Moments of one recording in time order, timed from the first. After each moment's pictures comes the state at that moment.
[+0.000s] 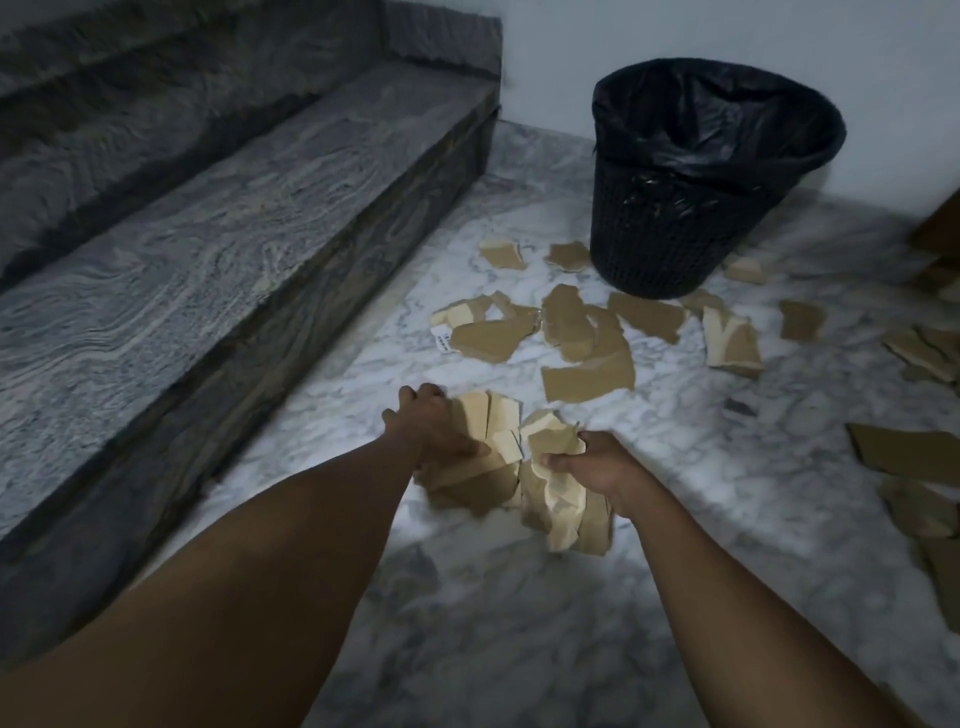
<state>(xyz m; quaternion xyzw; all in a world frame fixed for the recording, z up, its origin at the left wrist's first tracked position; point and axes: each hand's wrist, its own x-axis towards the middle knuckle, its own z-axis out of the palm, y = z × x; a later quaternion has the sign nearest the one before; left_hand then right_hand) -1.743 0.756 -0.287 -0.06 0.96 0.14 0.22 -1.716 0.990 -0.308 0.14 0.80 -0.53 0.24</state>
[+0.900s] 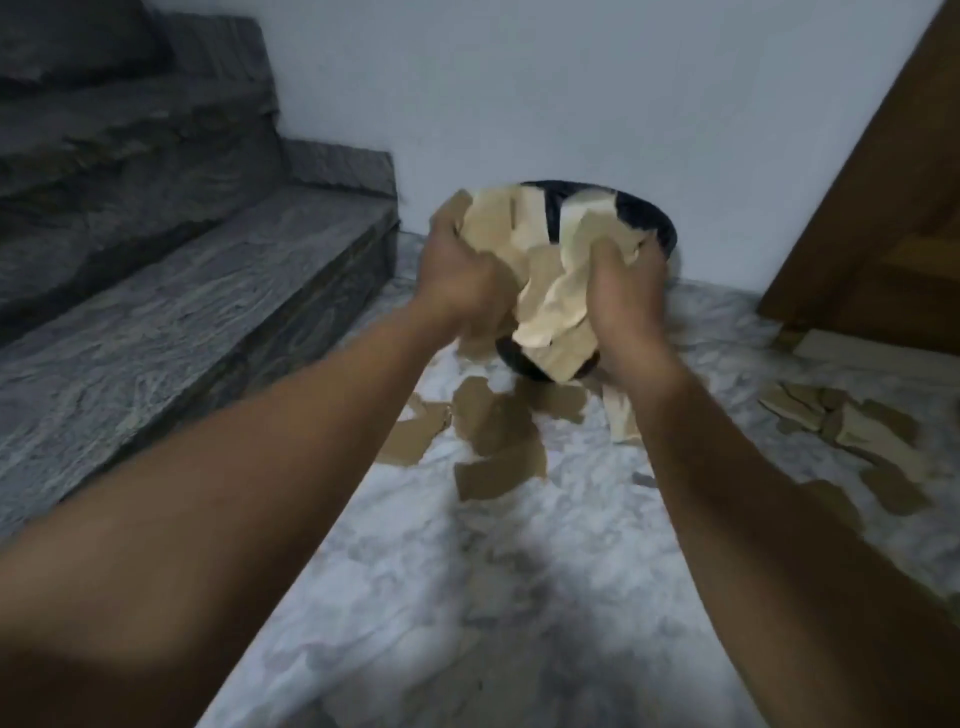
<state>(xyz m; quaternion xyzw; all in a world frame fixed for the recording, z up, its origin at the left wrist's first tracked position) -1.851 0.908 -0.061 0.02 0.74 0.67 -0.07 -1.824 1.051 -0.071 0.13 0.72 -0.62 -0.29</state>
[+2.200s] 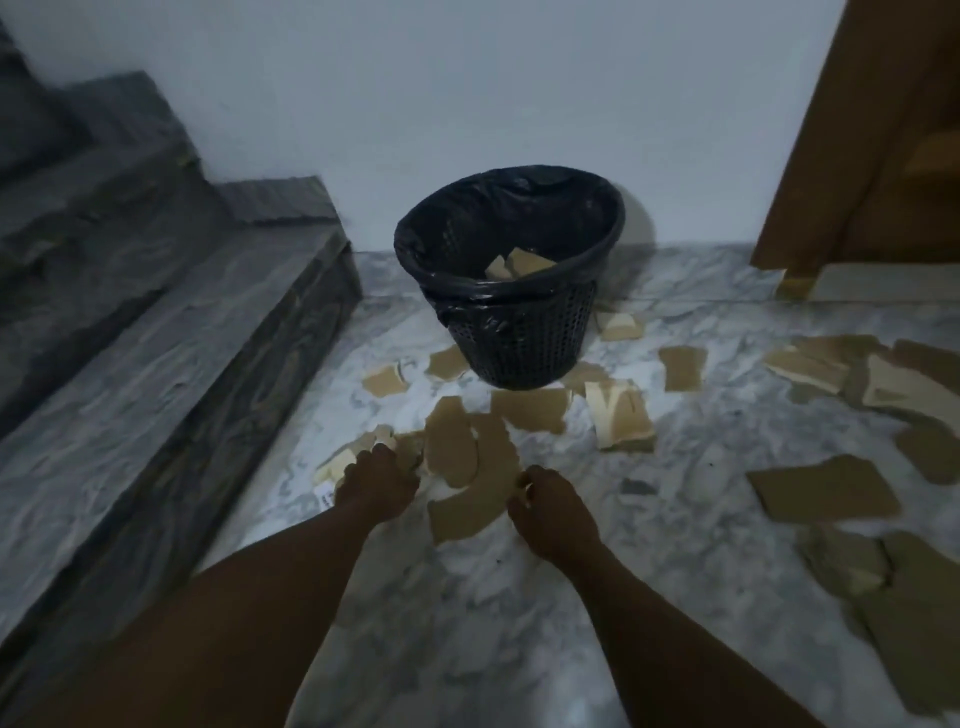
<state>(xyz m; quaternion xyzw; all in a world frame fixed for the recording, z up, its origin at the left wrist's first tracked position) -1.872 0.870 -0.264 -0.12 0.97 0.14 0.14 -1.793 1.088 -0.290 0.09 0.90 -0.41 0.09</state>
